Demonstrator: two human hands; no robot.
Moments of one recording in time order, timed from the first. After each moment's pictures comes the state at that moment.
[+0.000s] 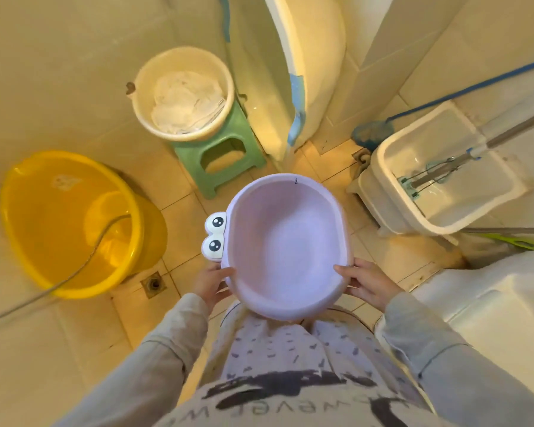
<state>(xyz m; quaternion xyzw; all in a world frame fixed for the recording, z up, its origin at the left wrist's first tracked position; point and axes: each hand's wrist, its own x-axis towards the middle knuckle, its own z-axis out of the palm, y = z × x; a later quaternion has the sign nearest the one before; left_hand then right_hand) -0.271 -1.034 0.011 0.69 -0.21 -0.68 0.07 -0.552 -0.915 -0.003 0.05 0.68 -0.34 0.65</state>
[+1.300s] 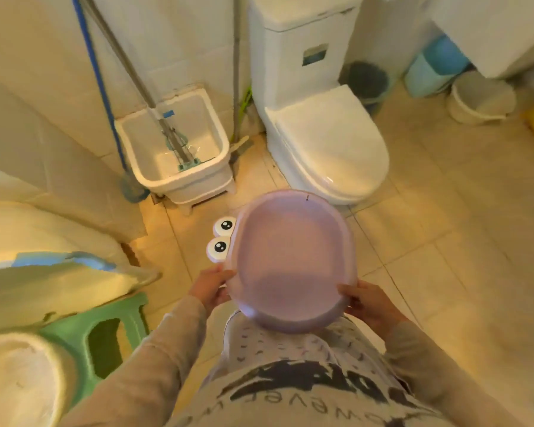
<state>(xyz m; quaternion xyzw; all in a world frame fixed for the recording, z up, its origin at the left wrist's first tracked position) -0.406 -1.043 0.028 0.32 -0.61 -0.60 -0.41 -0.282 -0.764 0.028 0.50 0.49 -0.69 0.18</state>
